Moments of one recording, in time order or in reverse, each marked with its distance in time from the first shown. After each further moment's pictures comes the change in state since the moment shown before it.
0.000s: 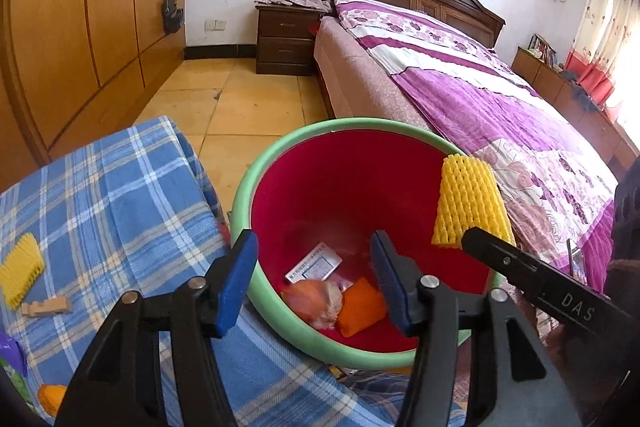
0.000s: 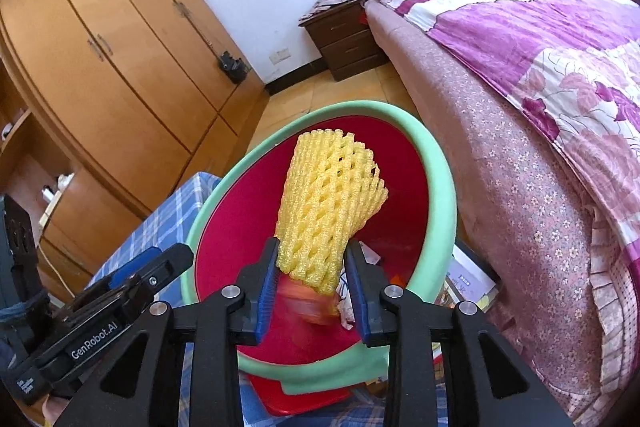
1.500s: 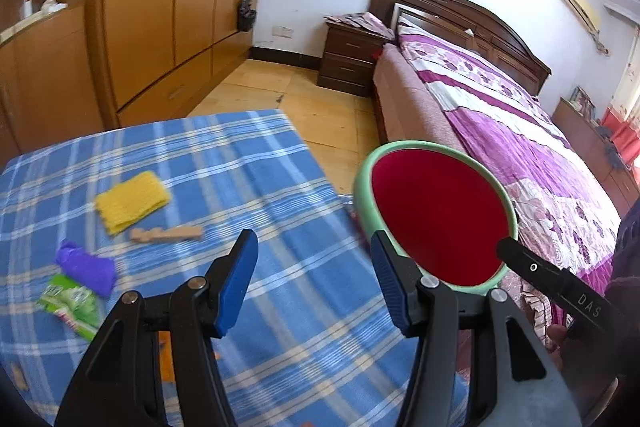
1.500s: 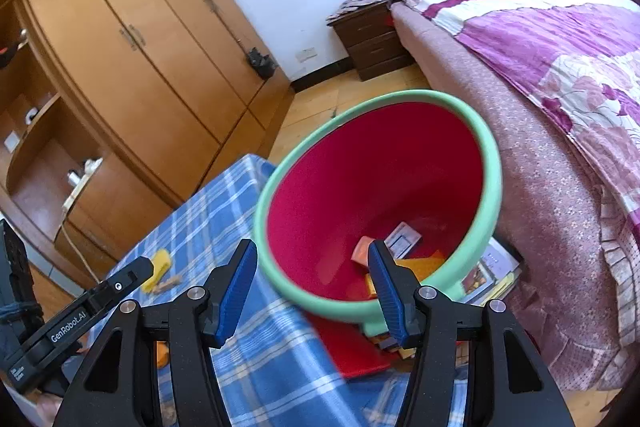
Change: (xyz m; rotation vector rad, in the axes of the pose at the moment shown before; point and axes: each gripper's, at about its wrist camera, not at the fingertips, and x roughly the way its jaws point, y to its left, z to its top) left arm -0.109 0.074 -0.040 -0.186 -0.072 0.139; right arm -0.037 0.055 -0.031 -0.047 0.002 0.072
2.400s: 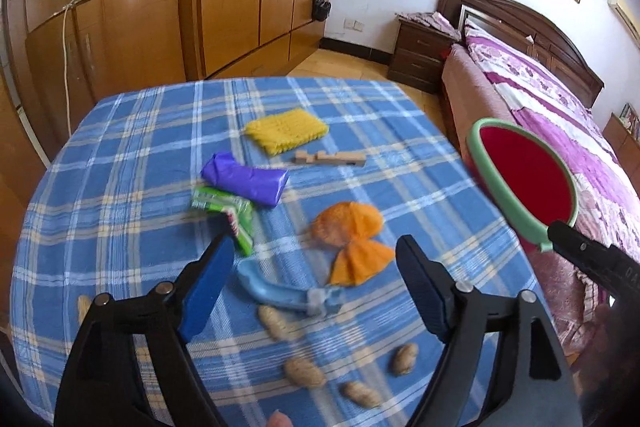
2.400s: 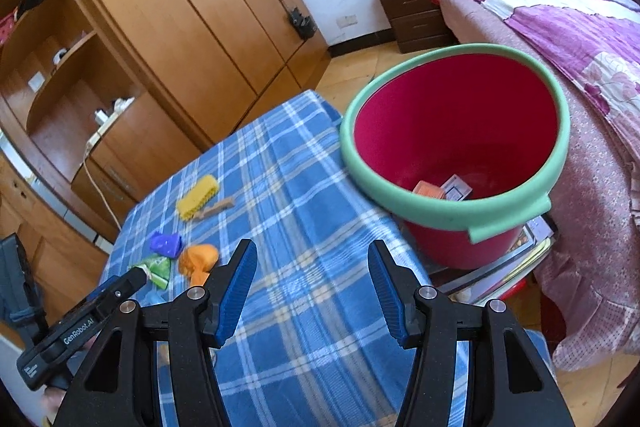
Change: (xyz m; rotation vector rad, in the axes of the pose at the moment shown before) left arm -0.056 0.103 -0.071 -0.090 0.029 0.205; right arm 0.003 0.066 -0.060 -0.114 0.120 0.065
